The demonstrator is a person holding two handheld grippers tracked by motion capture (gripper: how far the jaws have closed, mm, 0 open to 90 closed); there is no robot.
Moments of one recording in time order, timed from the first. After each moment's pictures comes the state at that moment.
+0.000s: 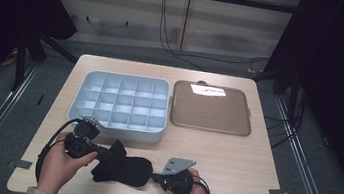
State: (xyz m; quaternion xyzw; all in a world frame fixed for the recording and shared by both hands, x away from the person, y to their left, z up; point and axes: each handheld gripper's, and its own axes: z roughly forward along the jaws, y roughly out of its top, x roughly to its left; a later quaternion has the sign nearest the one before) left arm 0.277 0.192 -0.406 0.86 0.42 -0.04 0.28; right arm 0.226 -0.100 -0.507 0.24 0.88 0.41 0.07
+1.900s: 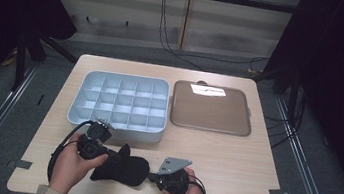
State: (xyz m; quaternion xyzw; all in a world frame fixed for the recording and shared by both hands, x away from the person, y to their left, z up) left arm 0.281 0.168 -0.414 0.87 0.41 -0.05 0.26; right arm 0.227 -0.089 -0.508 0.24 0.87 0.42 0.07
